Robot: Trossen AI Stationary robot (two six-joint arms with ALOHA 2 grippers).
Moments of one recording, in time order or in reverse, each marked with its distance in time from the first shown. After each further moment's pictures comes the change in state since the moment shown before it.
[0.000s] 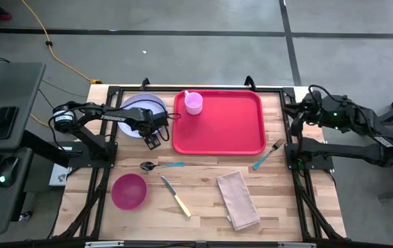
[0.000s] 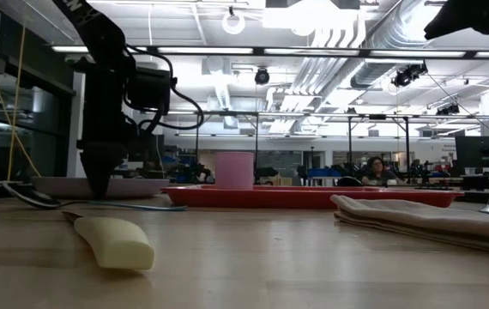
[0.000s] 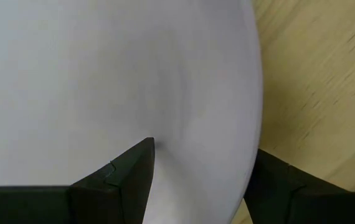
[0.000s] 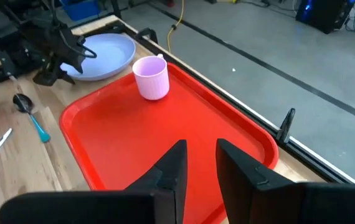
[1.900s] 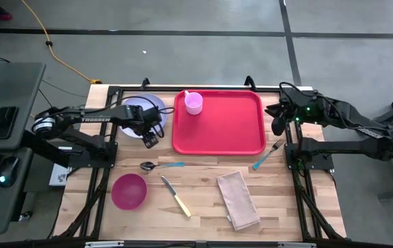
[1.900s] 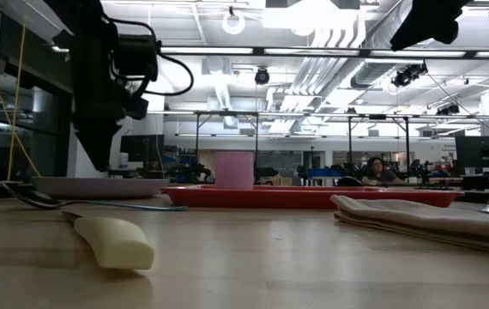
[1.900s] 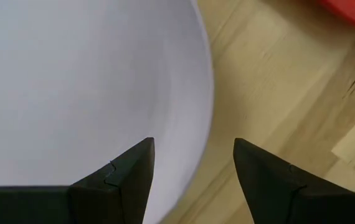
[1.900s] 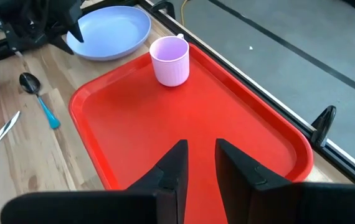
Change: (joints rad) left arm 0.000 -0.239 -0.003 -0.063 0.078 -0.025; right arm 0.000 0.215 -0.002 0.119 -0.082 -0.001
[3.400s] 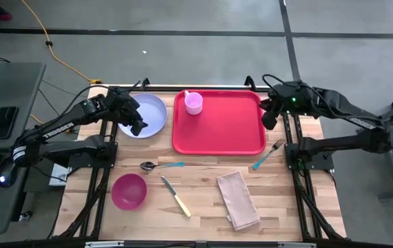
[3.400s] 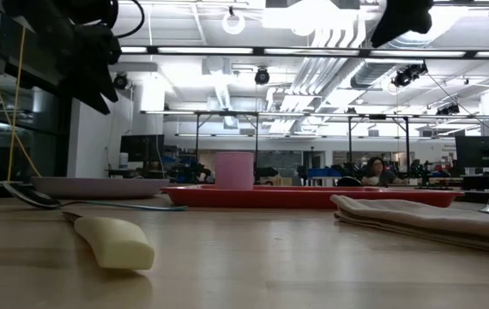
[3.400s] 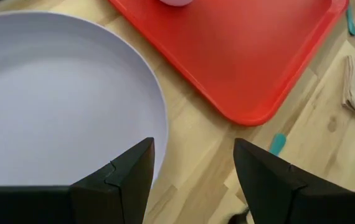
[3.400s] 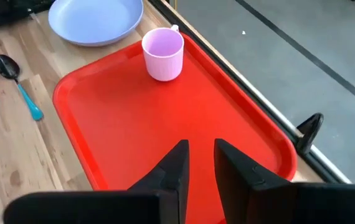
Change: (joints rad) left arm 0.256 -0.500 0.000 -0.030 0.314 -0.015; right arm 0.000 0.216 0.185 -0.078 0.018 -0.052
